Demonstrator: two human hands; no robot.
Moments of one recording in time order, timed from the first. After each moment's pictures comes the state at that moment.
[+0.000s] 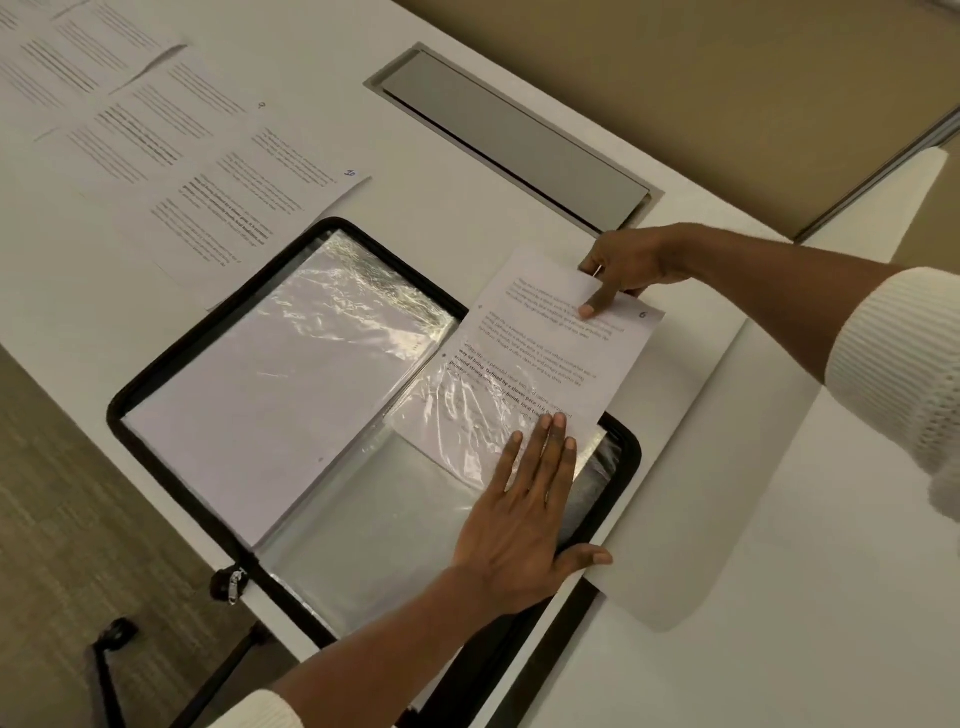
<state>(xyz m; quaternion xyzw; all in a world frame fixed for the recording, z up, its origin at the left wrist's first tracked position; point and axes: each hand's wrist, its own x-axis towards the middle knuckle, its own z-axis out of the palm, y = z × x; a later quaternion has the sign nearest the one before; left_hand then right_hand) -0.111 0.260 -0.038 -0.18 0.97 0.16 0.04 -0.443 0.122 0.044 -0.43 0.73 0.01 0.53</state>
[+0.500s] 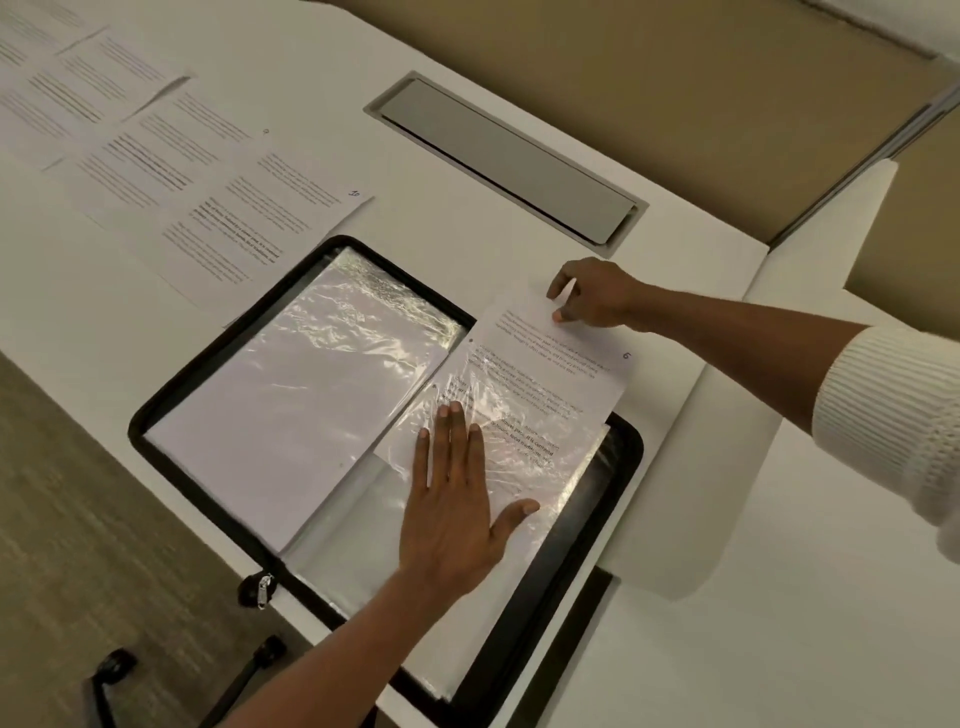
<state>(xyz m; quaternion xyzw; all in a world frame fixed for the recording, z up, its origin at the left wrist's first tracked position) -0.050 0.221 -0.044 -0.35 0.93 0.15 0.00 -0.386 0.142 0.027 -0.45 0.82 -0.09 0.33</state>
